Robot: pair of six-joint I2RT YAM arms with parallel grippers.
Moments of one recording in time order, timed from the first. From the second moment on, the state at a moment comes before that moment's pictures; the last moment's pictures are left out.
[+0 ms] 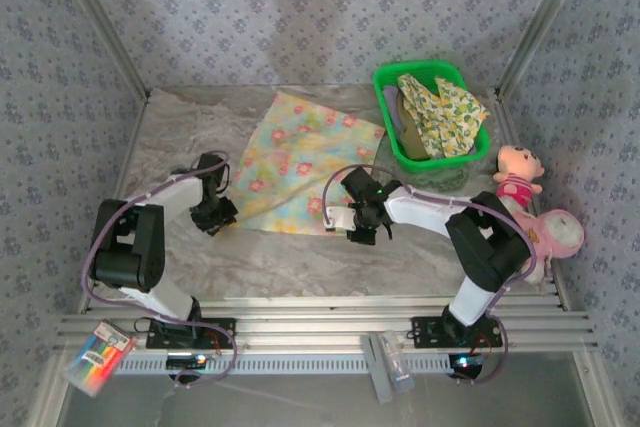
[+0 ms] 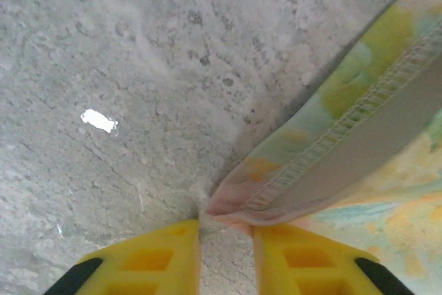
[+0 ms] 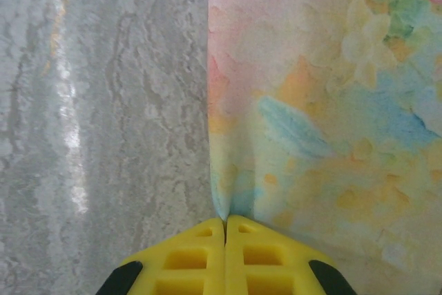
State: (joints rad) left arm -0.18 1.61 0.89 -0.74 0.02 -0.74; right arm 0.68 1.68 0.95 -0.53 -0.17 -0.86
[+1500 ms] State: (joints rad) left arm -0.18 1.48 1.91 -0.79 -0.04 -0.46; right arm 0.38 1.58 1.81 -0.59 -0.27 -0.78
